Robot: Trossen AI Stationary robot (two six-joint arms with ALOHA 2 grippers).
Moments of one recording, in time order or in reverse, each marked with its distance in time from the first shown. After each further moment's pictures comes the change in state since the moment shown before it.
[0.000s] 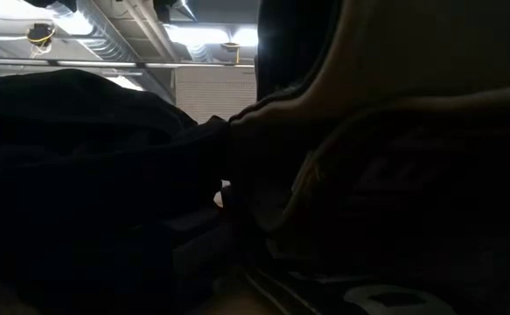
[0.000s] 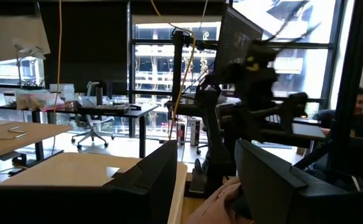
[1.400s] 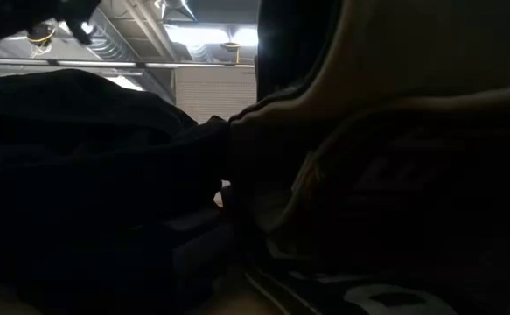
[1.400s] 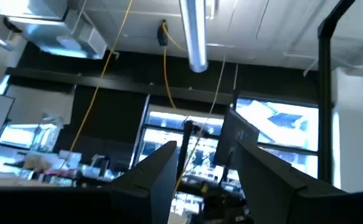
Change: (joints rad) left arm 0.000 -0.770 -0.522 0.164 -0.087 -0.119; right arm -0.372 -0.920 -1.021 0.712 -0.116 0.103
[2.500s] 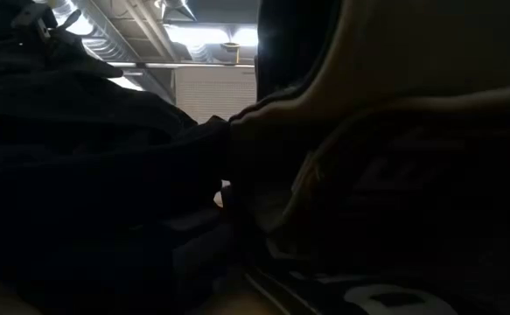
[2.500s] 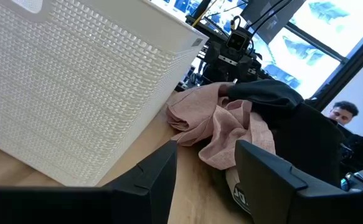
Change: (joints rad) left arm 0.000 -0.068 -0.104 -0.637 0.078 -0.346; right arm 0.000 0.000 0.000 -0.085 0.016 -0.281
